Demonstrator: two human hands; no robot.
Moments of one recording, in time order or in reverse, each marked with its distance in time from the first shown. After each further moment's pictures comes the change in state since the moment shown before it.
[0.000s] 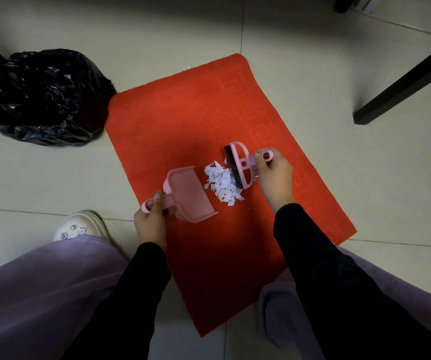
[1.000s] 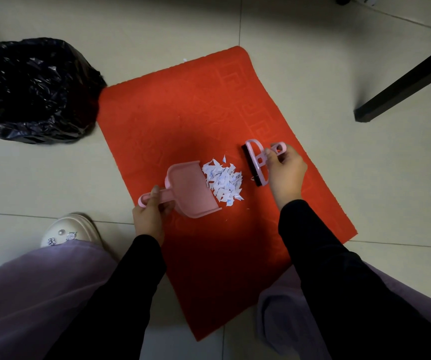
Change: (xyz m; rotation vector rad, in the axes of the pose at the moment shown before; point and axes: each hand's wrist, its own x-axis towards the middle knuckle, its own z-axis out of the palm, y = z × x) left_hand 0.021 -0.001 0.016 -0.232 -0.022 -0.128; right_hand 0.027 0.023 -0.002 -0.026 0.191 -0.024
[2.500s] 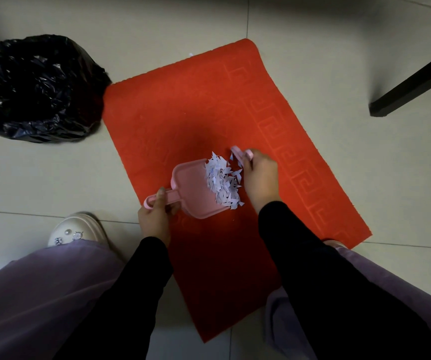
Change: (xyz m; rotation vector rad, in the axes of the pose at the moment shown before) left_hand 0.008 -0.010 -0.006 0.110 0.010 0.064; right_hand -0.016 0.007 0.049 -0.216 -0.223 -0.193
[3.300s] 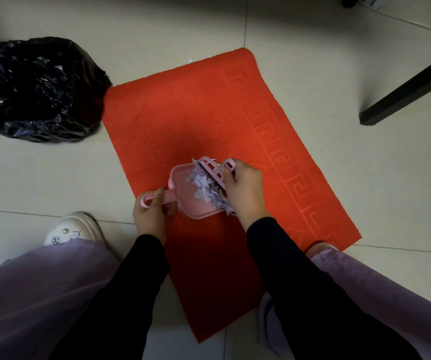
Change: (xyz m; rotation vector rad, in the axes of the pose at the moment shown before) left_hand 0.005 0.005 -0.001 -0.015 0.030 0.022; right_hand -0.027 -0.031 -0.002 -0.033 -0.099 -0.109
